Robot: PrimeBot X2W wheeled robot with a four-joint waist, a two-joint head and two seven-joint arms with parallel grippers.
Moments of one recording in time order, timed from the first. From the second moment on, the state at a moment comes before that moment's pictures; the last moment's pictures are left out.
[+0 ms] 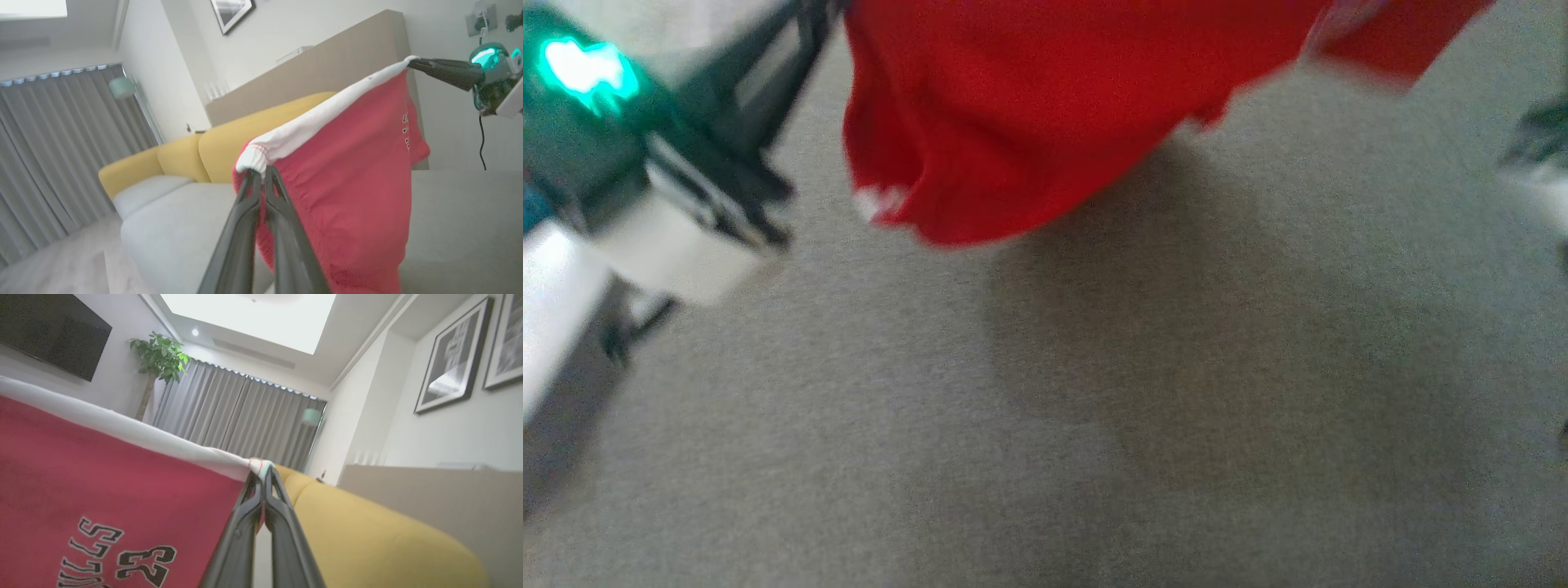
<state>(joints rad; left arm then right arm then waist) -0.83 0.67 -0.65 -0.09 -0.51 -0.12 -0.08 -0.58 -0.36 0.04 0.01 0.05 0.13 -0.26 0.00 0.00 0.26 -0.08</state>
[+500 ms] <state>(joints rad) -1.48 0.61 -0.94 0.29 -0.36 -0.13 -0.21 -1.14 -0.57 0.22 0.31 0.10 0.13 -0.21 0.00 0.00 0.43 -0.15</state>
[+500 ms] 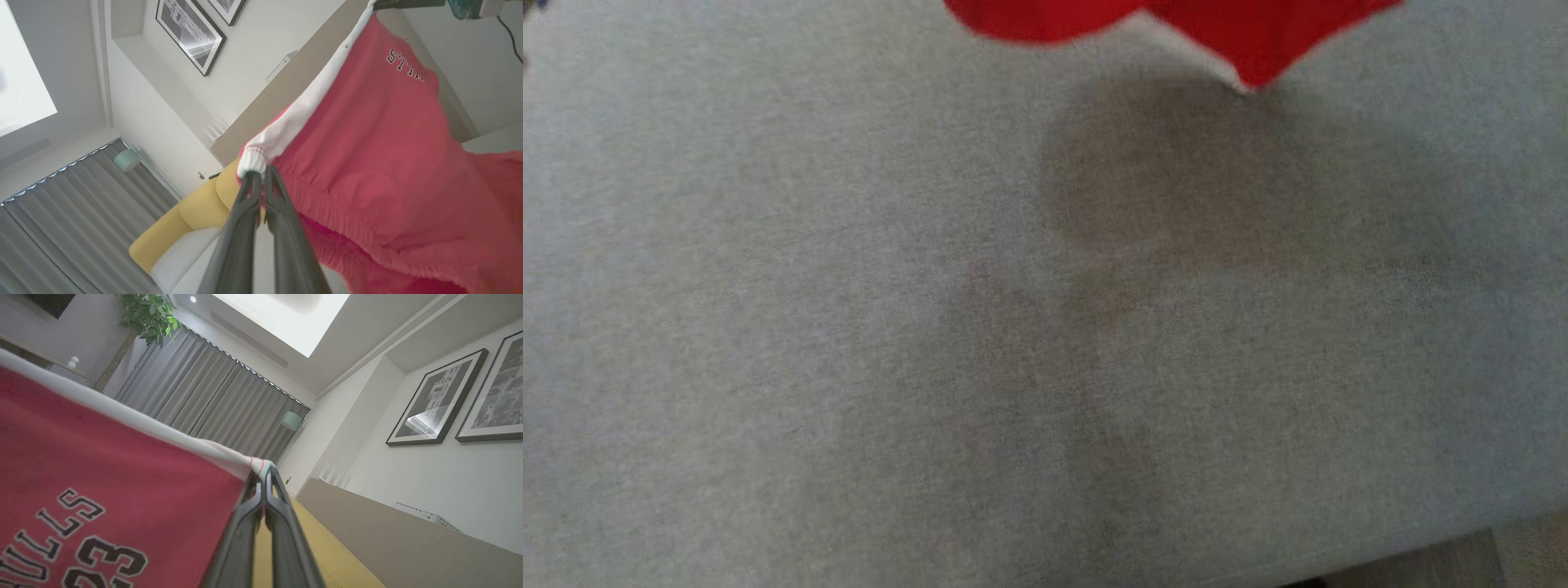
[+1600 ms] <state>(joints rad) -0.35 0.63 -1.11 0.02 -0.39 0.05 -0.26 0.13 -0.44 -0.03 -0.08 0.15 0.13 -0.21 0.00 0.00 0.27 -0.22</state>
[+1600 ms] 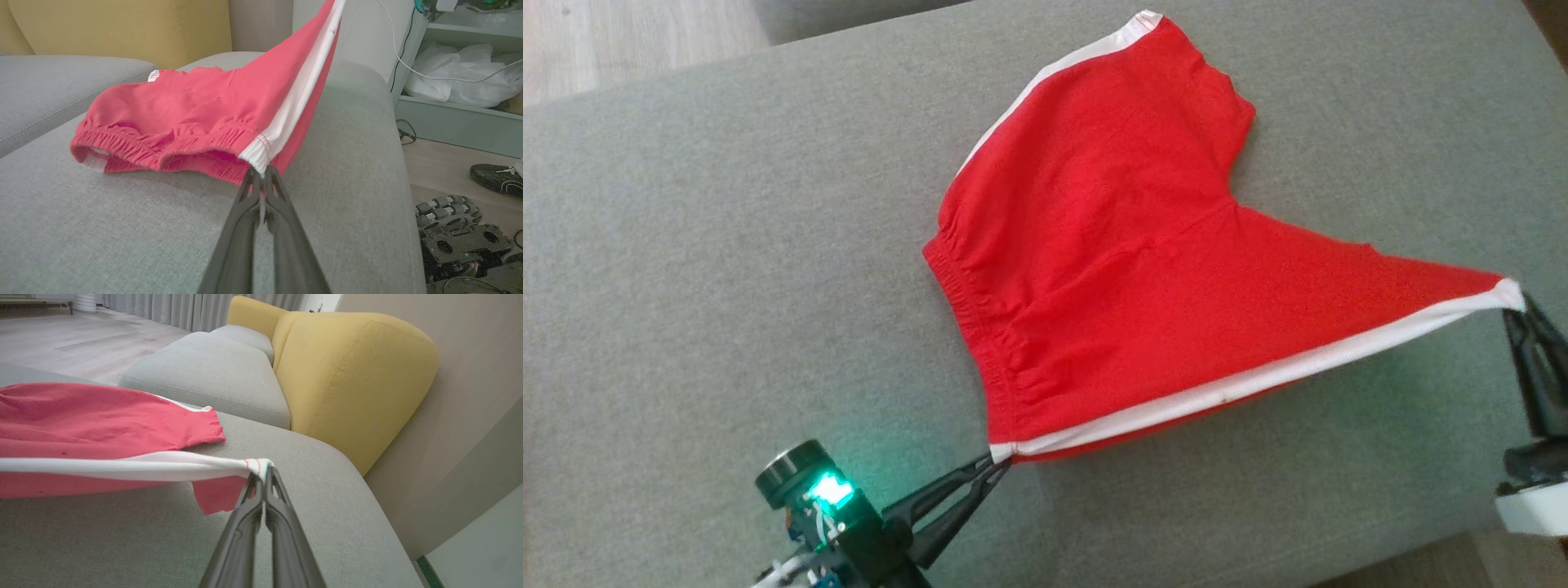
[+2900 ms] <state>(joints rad) -0.88 0.52 -1.00 0.14 -0.62 -0.12 -0.01 -0.79 -0.74 0.46 0.27 0.36 0.13 0.02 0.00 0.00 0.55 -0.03</state>
